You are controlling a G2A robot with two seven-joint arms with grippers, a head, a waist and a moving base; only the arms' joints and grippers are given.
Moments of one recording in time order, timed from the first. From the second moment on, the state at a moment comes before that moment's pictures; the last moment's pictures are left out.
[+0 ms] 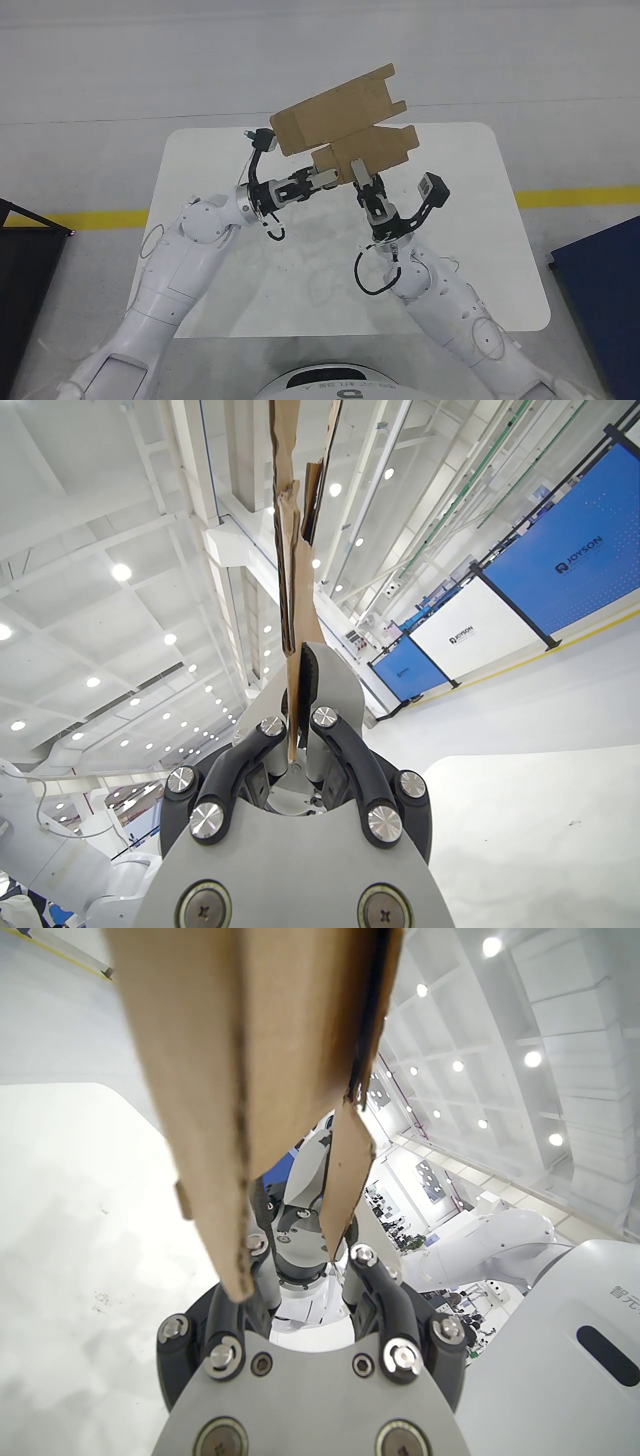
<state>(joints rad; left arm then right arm) 1.12 -1.23 -1.09 -1.42 -0.24 -0.67 -0.80 -1.32 -1.25 0.91 -1.48 -0.49 -0.75 -0.59</state>
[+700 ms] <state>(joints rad) 1.20 -1.18 -1.25 -1.60 0.36 -0.68 -0.72 -1.42 -1.25 1.07 -1.44 -0.47 -0.73 -0.61</state>
